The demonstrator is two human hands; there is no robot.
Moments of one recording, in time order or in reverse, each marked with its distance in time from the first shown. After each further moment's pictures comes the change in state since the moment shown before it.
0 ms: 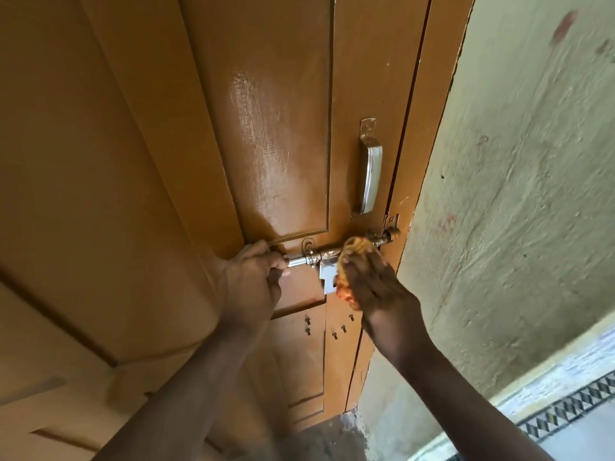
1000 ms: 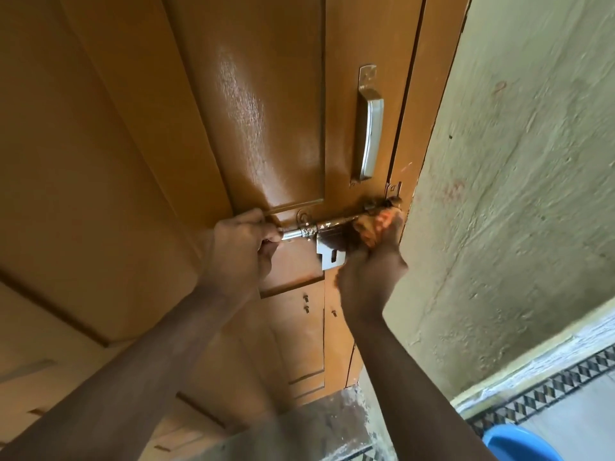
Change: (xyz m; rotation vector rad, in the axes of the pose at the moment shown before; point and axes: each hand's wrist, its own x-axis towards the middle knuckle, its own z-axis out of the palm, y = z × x) left_hand 0.011 -0.007 -0.007 0.030 -0.106 0.182; right_hand 0.039 -0.045 0.040 0.614 0.490 0.939
